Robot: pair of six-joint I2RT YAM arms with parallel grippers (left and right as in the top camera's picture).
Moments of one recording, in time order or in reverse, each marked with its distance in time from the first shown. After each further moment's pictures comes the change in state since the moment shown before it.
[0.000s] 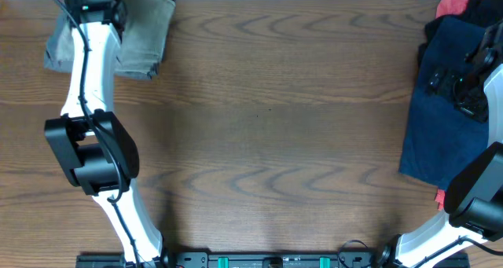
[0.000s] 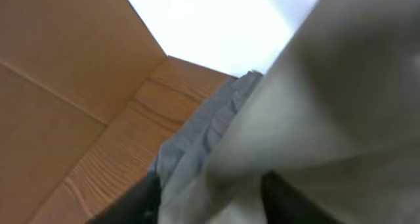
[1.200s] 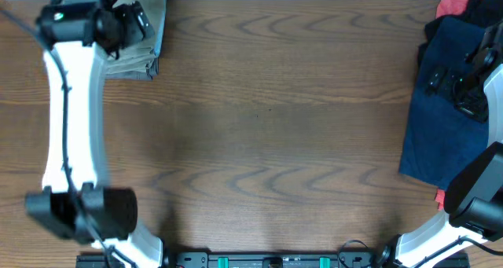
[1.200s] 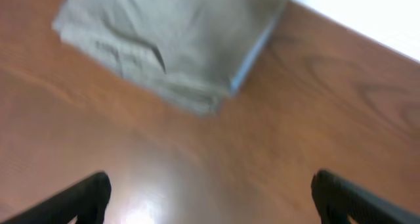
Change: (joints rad) left arm -0.064 -0.350 -0.005 -0.732 0.429 -0.341; right arm 0.000 0.000 0.000 0.000 0.000 0.000
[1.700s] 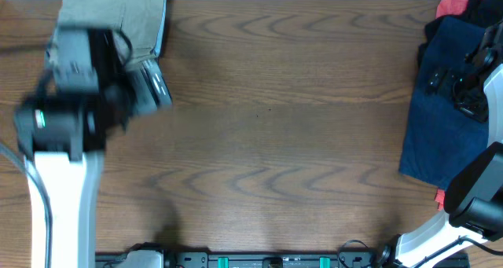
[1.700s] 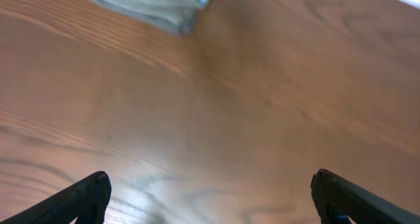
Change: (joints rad) left arm -0.142 -0.506 -0.336 -0.156 0.062 -0.021; right arm 0.000 0.000 0.000 0.000 0.001 0.000
